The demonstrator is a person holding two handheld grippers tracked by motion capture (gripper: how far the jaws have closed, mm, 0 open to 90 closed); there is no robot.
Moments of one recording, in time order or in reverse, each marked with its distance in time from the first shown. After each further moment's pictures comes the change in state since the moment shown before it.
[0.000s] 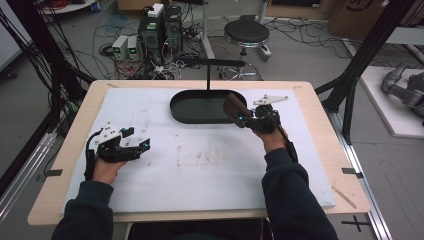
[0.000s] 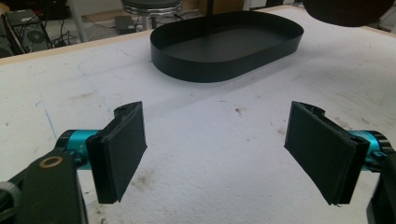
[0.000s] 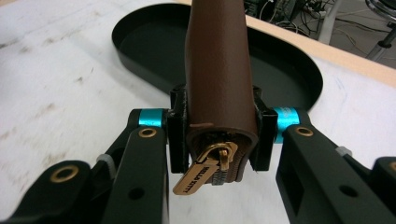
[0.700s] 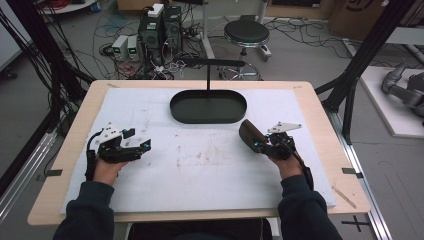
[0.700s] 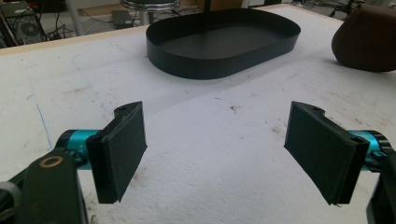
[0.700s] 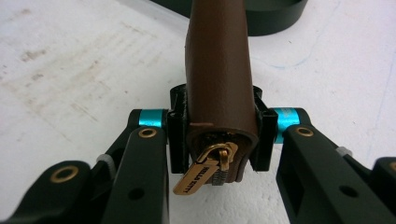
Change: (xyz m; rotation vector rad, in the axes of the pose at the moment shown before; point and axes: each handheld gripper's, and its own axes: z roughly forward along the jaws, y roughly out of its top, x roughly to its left) left arm -0.002 0.000 0.001 0.015 -0.009 -0.021; right arm 0.001 -0.081 -0.035 0.098 -0.042 0.006
